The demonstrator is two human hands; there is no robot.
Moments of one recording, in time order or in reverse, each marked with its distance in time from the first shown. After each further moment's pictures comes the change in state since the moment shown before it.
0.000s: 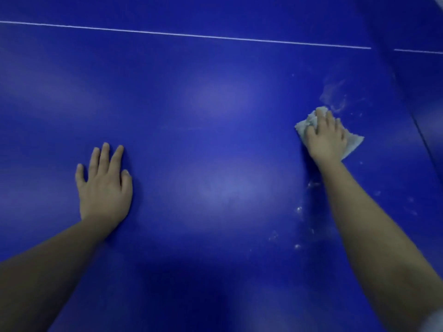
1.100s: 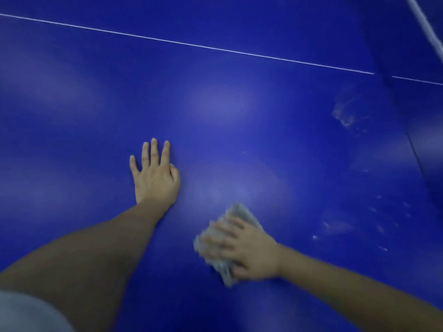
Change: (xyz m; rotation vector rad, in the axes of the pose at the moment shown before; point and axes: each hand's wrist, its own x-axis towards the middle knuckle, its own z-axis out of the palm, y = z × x) left_hand 0.001 -0.003 0.003 0.029 -0.068 0.015; right_hand -0.251 -0.107 0.009 -0.127 -0.432 -1.457
